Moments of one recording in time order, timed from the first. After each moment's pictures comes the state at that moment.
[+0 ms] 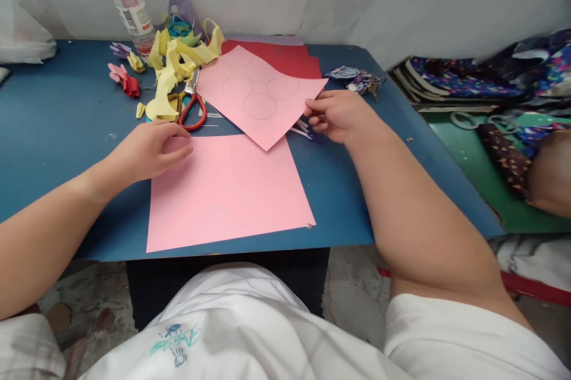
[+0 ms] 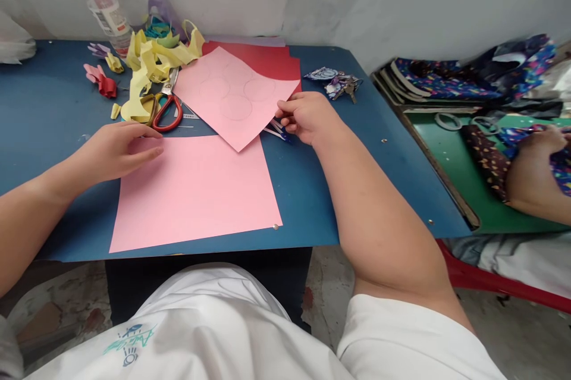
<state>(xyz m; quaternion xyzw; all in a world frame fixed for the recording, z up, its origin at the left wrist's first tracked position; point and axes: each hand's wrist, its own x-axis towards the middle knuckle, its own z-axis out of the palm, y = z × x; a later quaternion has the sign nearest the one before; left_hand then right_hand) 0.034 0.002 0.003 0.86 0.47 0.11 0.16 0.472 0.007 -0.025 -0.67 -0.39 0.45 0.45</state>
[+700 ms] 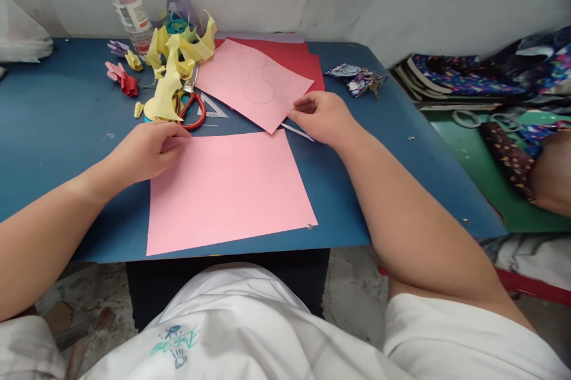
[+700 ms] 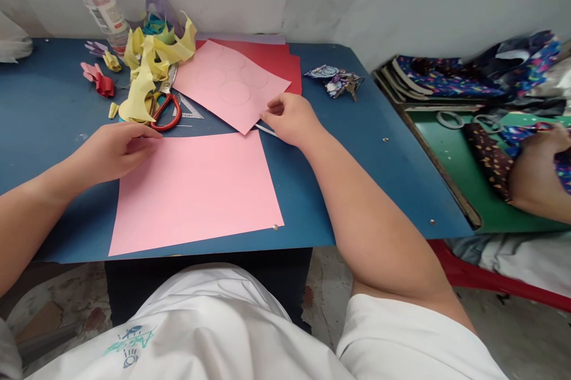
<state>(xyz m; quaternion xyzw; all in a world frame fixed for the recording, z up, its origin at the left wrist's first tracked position) 0.033 0.004 0.000 0.85 0.47 0.12 0.18 0.454 0.001 -0.040 -0.72 -0.58 0.20 0.32</state>
